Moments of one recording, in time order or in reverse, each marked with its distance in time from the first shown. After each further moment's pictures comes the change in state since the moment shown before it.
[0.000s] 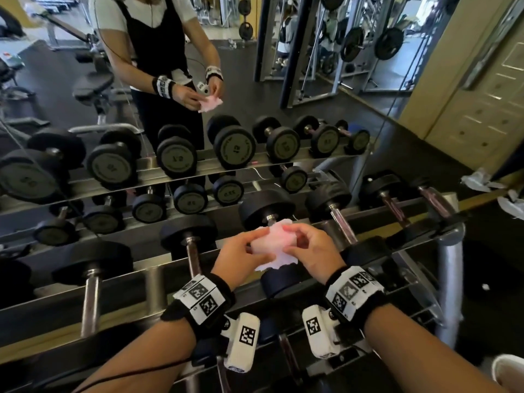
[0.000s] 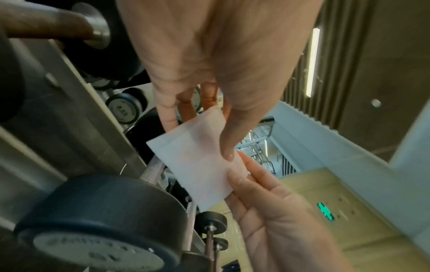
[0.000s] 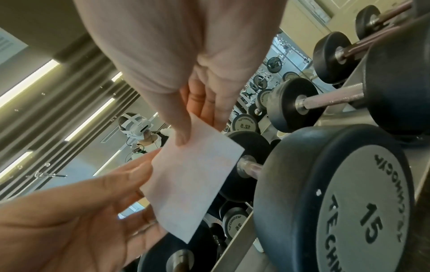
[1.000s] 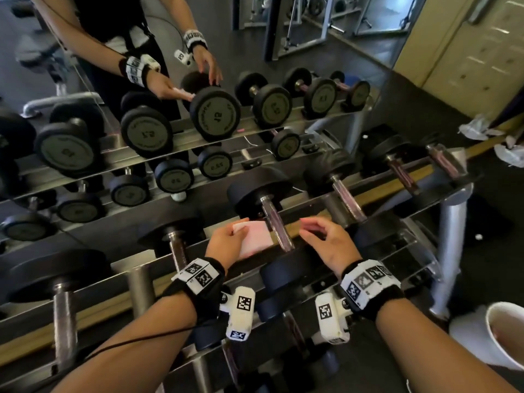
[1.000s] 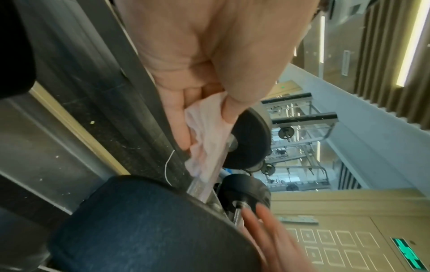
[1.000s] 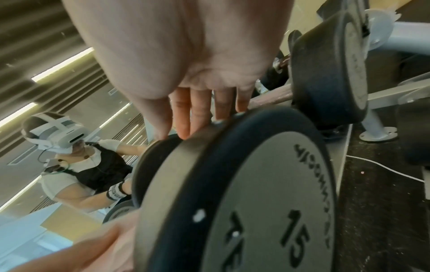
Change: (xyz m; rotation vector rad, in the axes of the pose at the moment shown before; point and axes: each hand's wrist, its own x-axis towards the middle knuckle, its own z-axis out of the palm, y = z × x) left_hand 0.091 -0.087 0.007 -0.115 0.089 -0.270; right_hand 0.028 0.076 -0.005 0.045 0.091 0.237
